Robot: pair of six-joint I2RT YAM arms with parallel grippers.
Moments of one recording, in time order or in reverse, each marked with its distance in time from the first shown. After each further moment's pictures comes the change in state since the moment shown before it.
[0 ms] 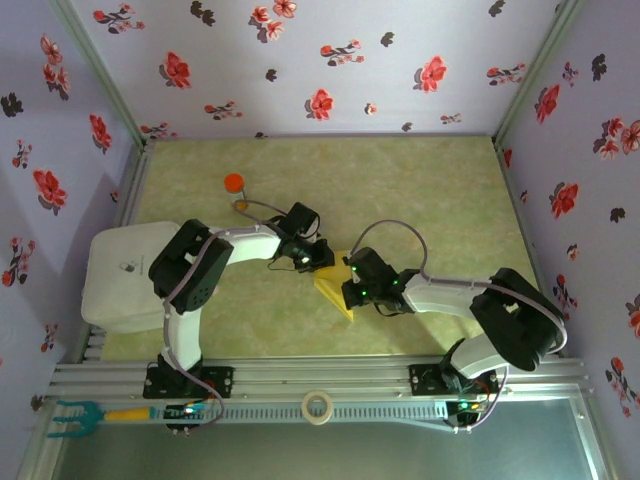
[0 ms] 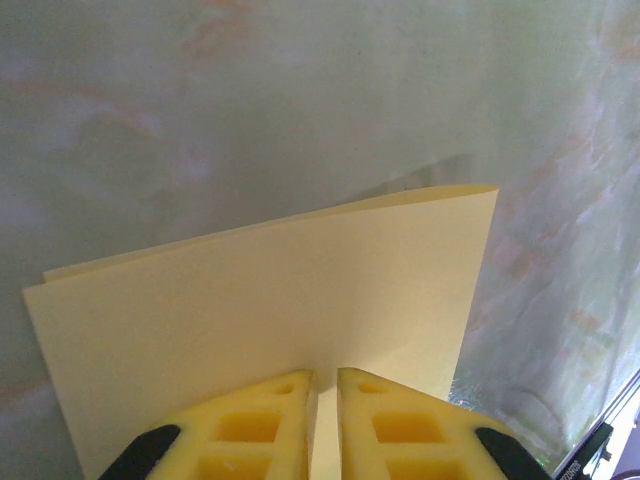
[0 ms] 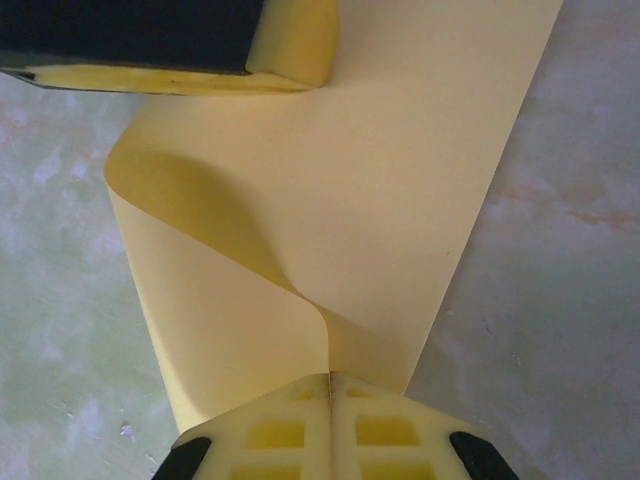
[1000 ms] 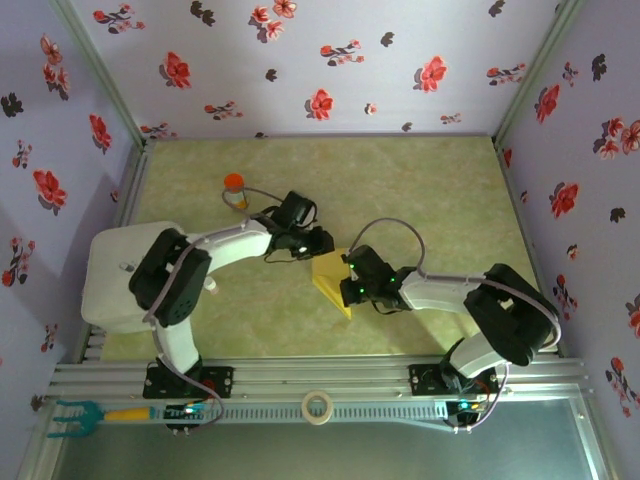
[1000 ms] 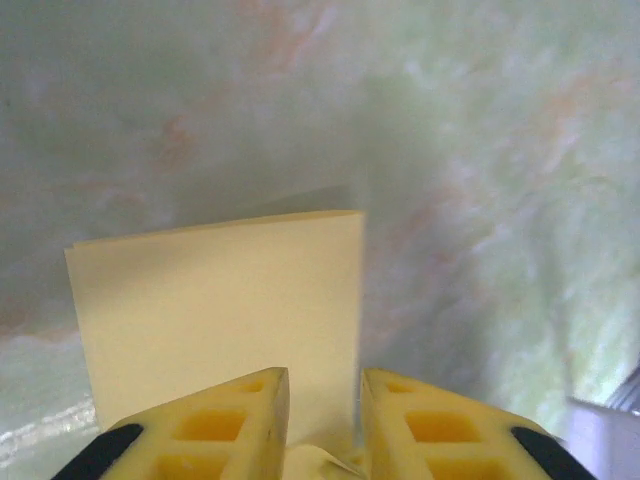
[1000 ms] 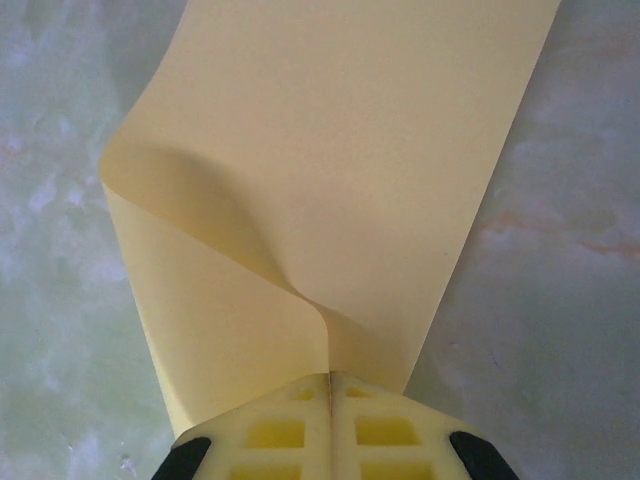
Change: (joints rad) left arm 0.002 -0.175 0.007 -0.048 -0.113 0.003; right arm -0.008 0.044 0.028 0.015 0.000 0.019
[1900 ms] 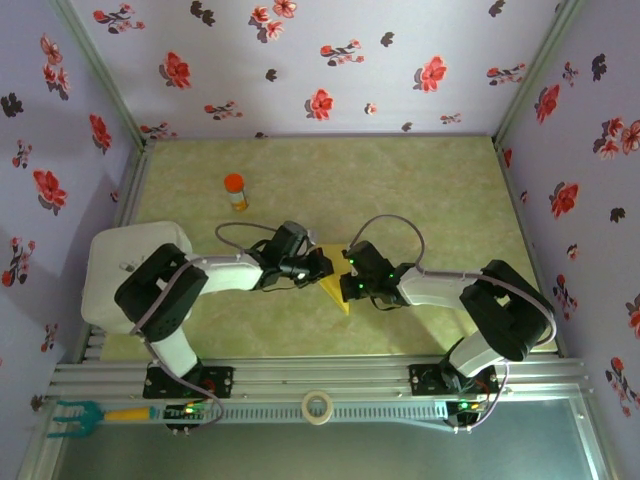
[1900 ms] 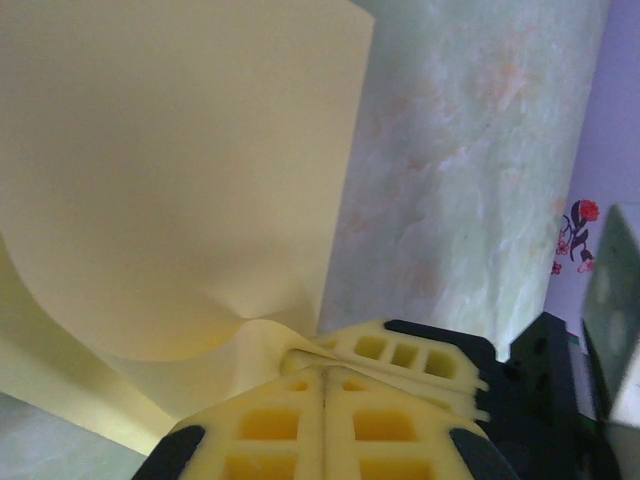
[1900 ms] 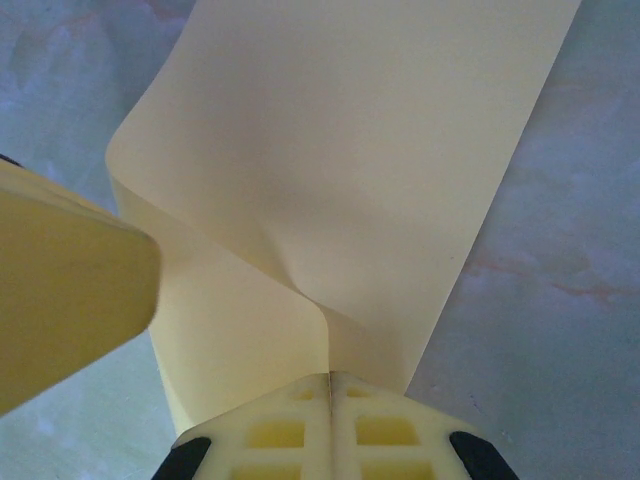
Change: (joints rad) left arm -0.082 -0.069 -0.341 0.428 0.063 -0.270; right arm -0.023 0.024 0.022 0.005 0.000 0.011
